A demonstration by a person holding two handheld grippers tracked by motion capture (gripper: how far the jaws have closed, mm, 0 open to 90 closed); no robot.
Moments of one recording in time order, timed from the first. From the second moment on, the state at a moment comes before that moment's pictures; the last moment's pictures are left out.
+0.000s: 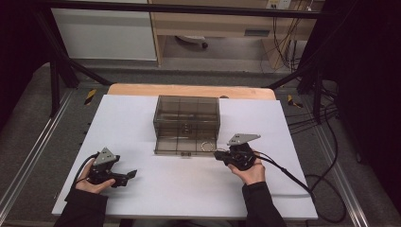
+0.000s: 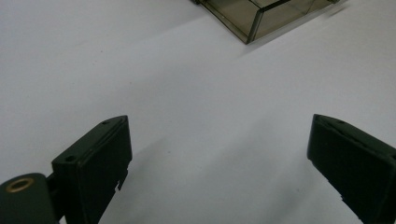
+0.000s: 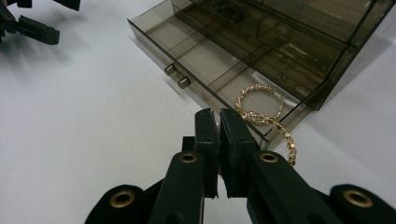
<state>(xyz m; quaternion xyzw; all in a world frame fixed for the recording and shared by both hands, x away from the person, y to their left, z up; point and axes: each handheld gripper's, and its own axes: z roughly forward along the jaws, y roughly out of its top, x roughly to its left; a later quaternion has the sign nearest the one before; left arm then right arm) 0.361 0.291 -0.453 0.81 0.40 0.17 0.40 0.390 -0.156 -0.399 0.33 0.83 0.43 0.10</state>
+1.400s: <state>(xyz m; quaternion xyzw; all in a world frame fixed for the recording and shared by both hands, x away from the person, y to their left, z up) 0.361 0.291 -0.453 0.81 0.40 0.17 0.40 0.428 -0.122 -0.395 0.34 0.83 0.42 0.11</state>
